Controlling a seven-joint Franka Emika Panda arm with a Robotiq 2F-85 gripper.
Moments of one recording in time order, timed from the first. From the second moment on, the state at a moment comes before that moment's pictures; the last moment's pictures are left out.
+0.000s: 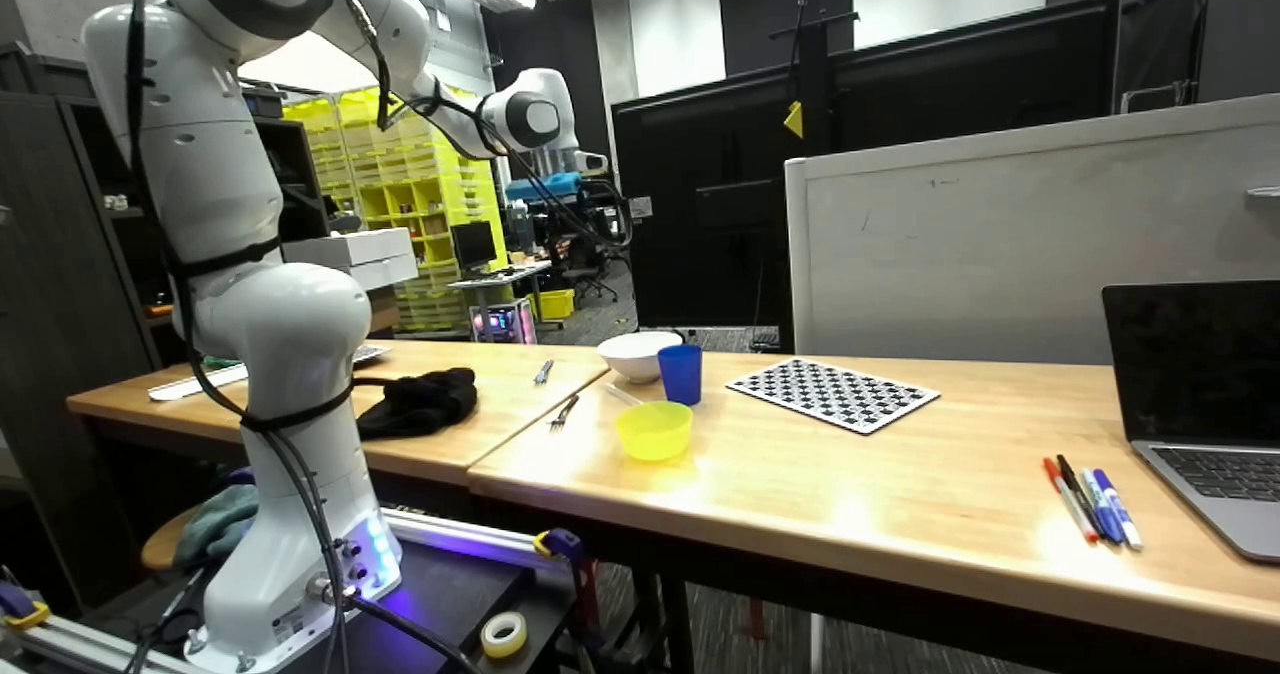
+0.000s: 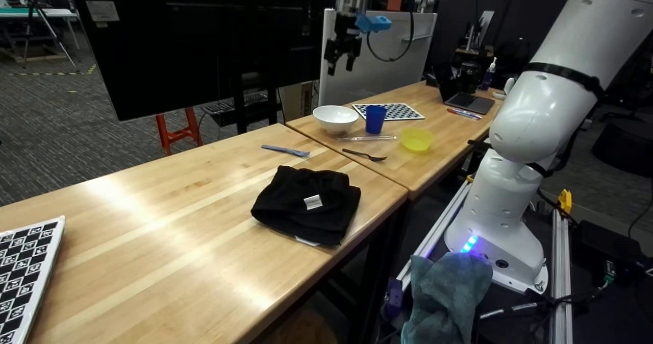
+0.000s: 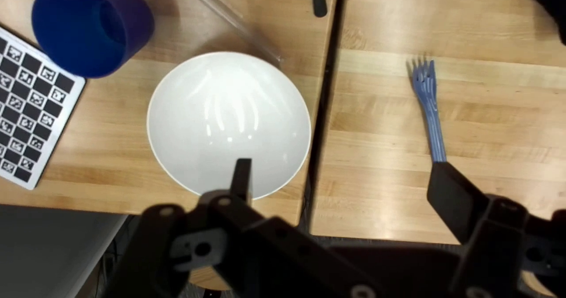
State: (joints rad) arm -0.10 -0.14 -0.11 -2.17 0.00 2.14 -0.20
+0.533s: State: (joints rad) arm -0.11 -0.30 -0.14 -2.27 0.04 2.02 -0.09
